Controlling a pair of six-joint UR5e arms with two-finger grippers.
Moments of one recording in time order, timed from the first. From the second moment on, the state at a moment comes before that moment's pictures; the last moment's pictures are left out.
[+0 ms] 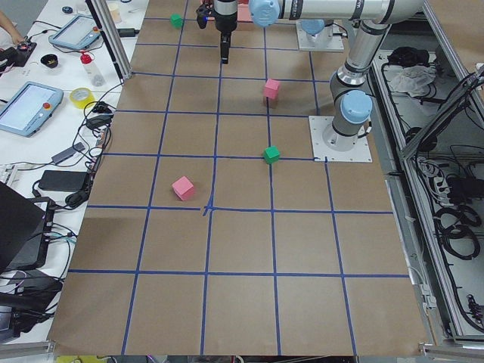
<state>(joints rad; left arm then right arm) -1.54 -1.57 -1.57 -1.54 1.54 0.06 1.02 -1.25 1.80 -2.05 -1.69 -1.33</state>
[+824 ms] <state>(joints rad) -1.54 -1.57 -1.57 -1.54 1.54 0.06 1.02 -1.22 1.85 -2.07 -1.70 -1.22</state>
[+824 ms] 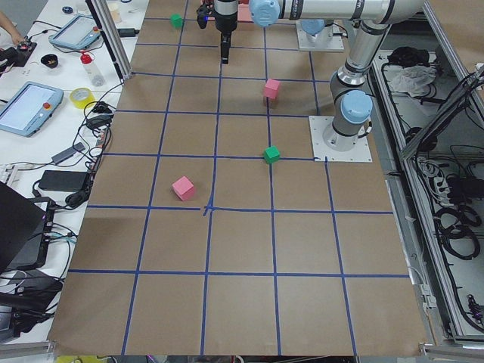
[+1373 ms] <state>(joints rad) -1.54 -1.57 -1.57 -1.54 1.54 0.06 1.02 -1.22 1.87 -2.07 -1.73 -1.06</state>
